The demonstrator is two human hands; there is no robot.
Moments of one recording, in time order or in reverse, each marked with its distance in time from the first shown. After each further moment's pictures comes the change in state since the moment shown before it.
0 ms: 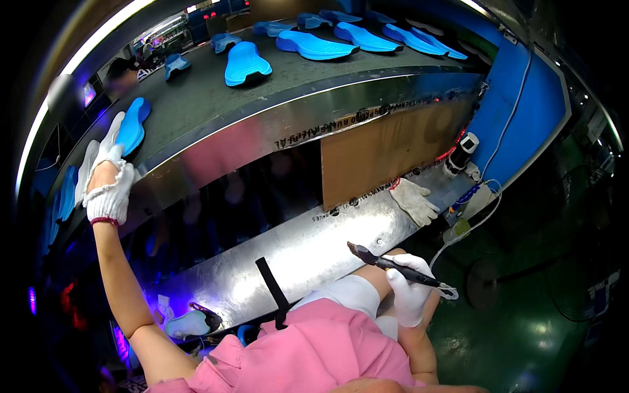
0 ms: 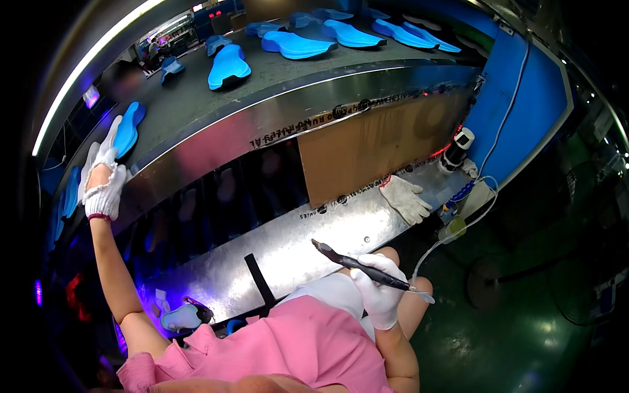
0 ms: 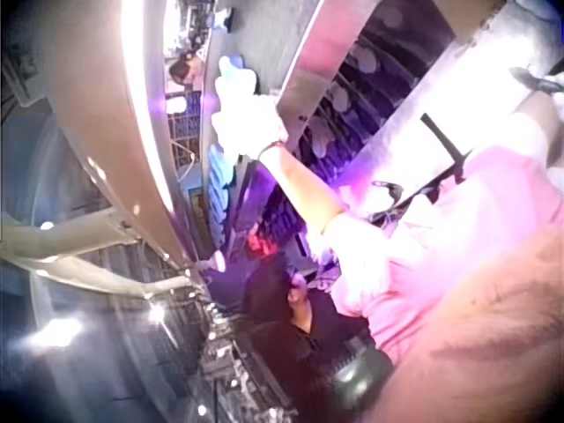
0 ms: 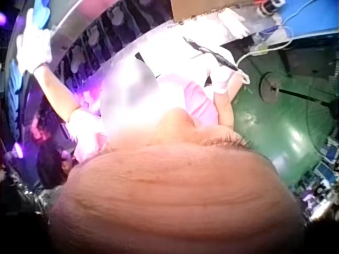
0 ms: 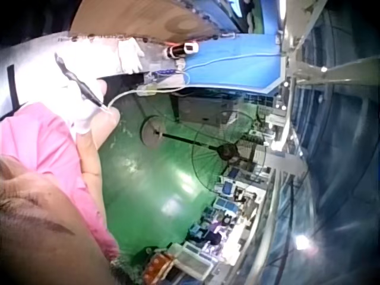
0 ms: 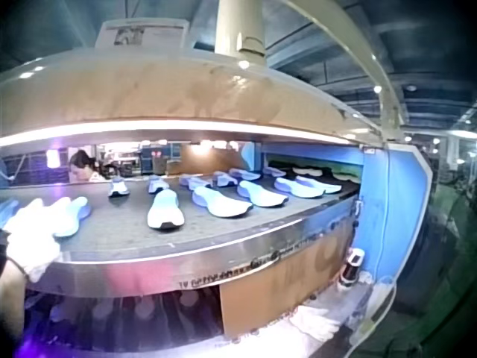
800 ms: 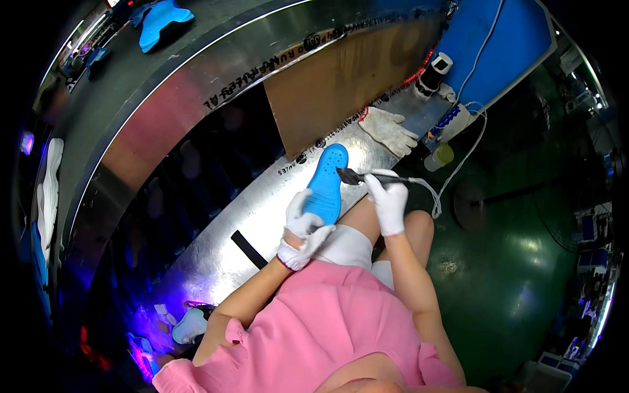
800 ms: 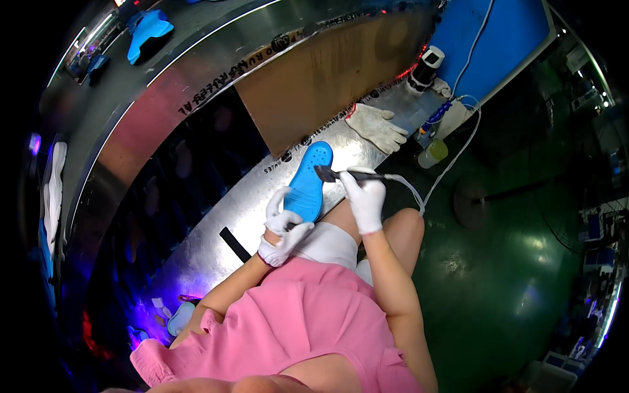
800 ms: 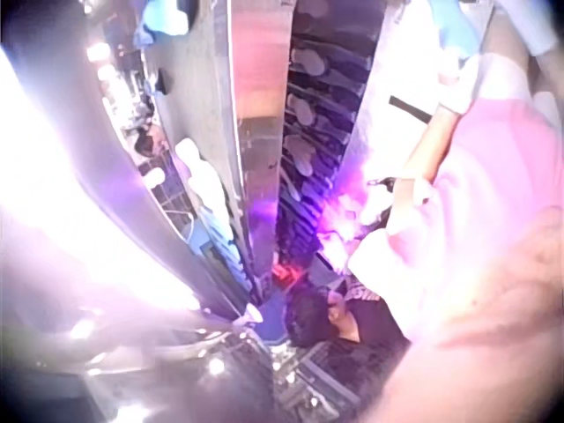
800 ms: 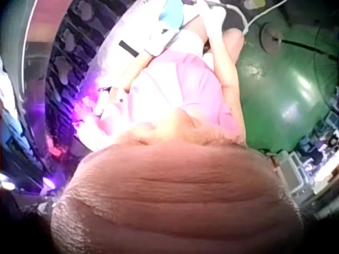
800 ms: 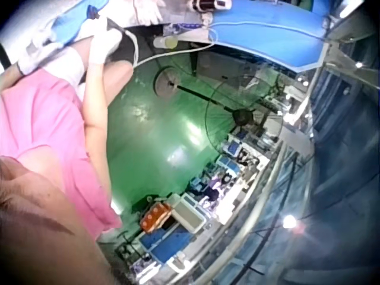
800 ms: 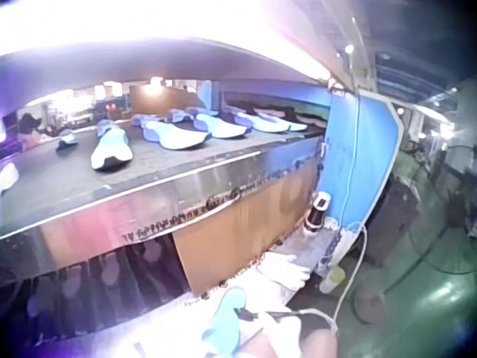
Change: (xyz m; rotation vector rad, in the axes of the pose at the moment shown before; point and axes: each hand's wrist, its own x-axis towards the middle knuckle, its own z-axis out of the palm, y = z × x) left_hand -0.241 0.258 0.212 -1.461 -0.438 0.352; right_hand 0.044 0.127 0.020 -0.234 0.325 0.398
